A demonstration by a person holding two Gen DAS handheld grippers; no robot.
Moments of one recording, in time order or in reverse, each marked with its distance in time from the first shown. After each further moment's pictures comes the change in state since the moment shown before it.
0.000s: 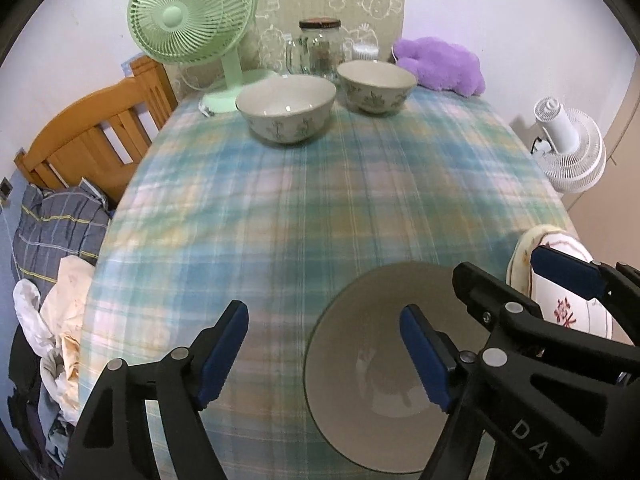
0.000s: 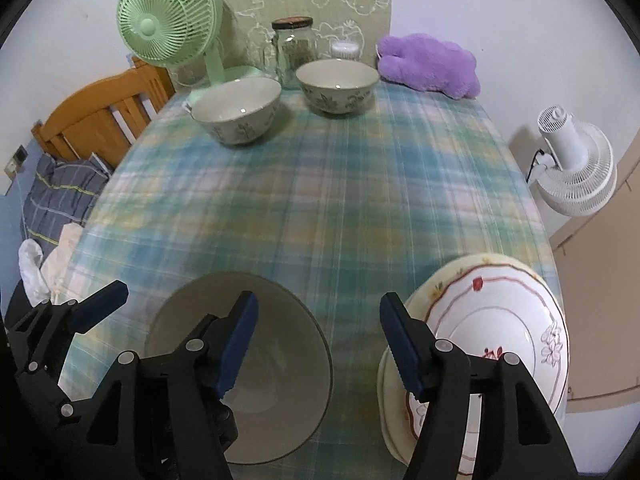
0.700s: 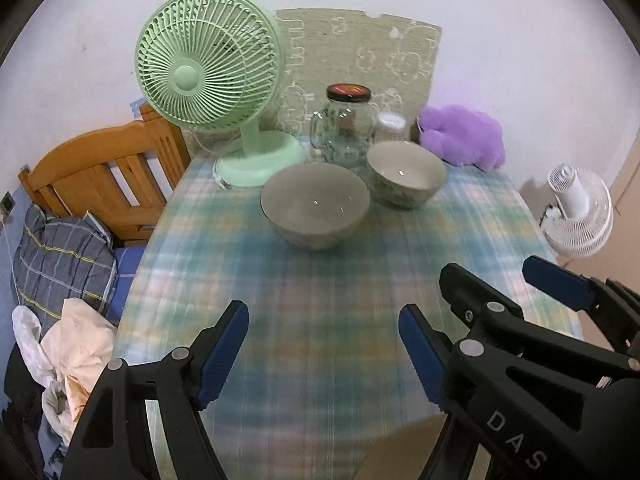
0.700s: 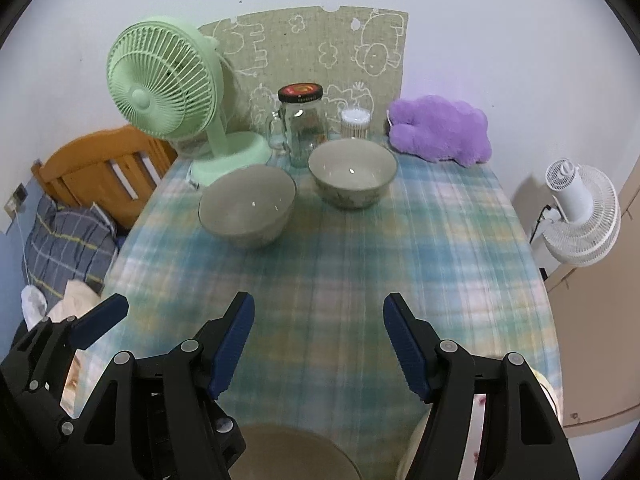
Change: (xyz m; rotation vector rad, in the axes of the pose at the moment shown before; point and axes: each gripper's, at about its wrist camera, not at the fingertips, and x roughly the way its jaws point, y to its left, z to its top) left arm -0.001 0.036 0.097 -0.051 -0.122 -0.009; right arm 0.001 0.022 0.101 0.026 -0.135 0.007
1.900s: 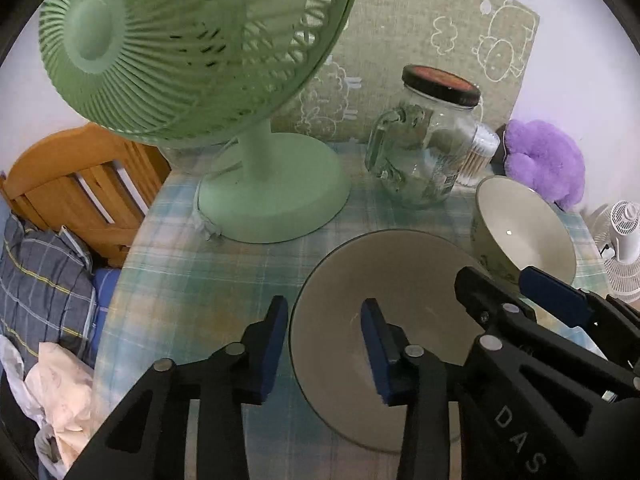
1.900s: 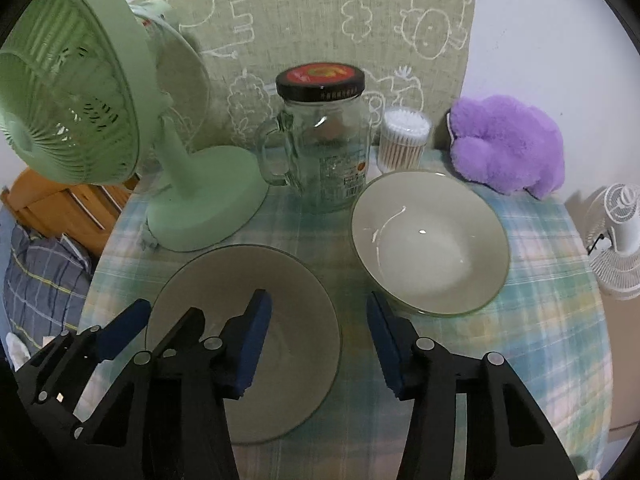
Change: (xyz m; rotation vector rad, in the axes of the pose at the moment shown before) left arm 0.168 0.050 0.096 -0.025 0.033 0.027; right arm 0.173 0.028 0.104 0.040 0.045 -0.021
